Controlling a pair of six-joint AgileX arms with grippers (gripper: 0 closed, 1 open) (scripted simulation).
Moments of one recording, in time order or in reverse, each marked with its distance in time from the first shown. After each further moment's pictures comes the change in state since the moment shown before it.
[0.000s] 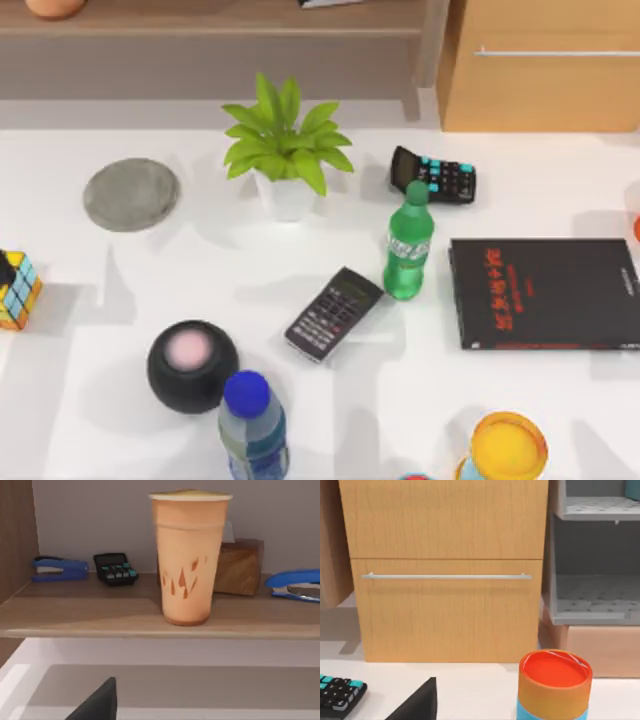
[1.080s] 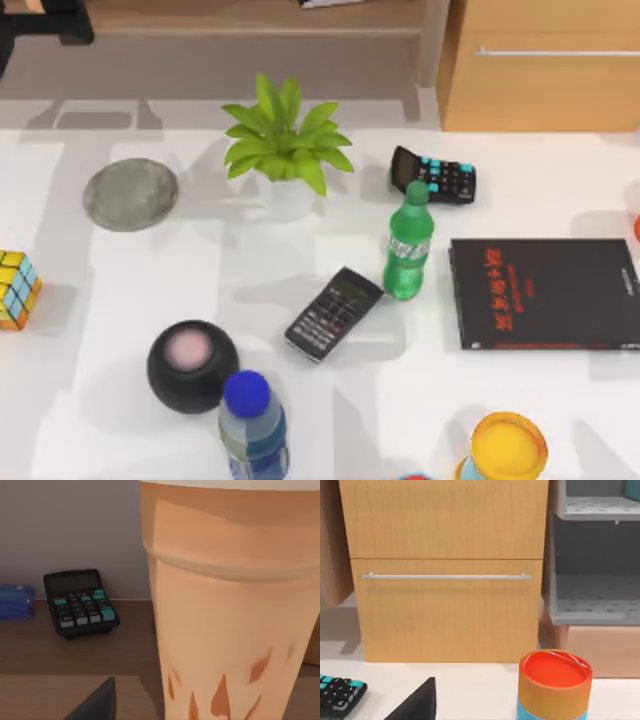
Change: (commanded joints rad) left arm -0.005 1.412 0.710 0.645 0.029 0.003; right arm 0.000 0.000 0.000 0.000 0.000 0.000
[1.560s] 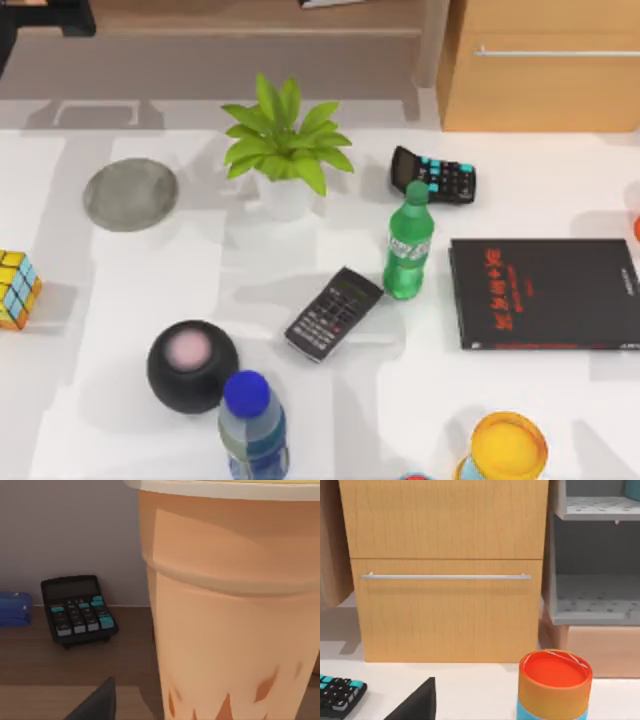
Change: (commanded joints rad) left arm 0.000 0.032 0.038 -0.009 0.000 0.000; right arm 0.000 0.000 0.000 0.000 0.000 0.000
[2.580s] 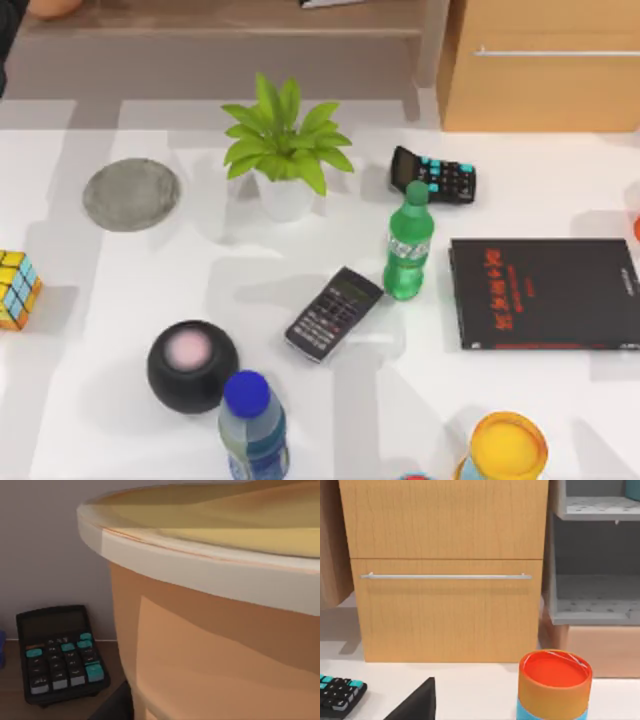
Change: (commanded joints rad) left arm -0.008 0.236 0.341 -0.102 -0.004 -0.001; right arm 0.000 0.000 0.000 0.000 0.000 0.000
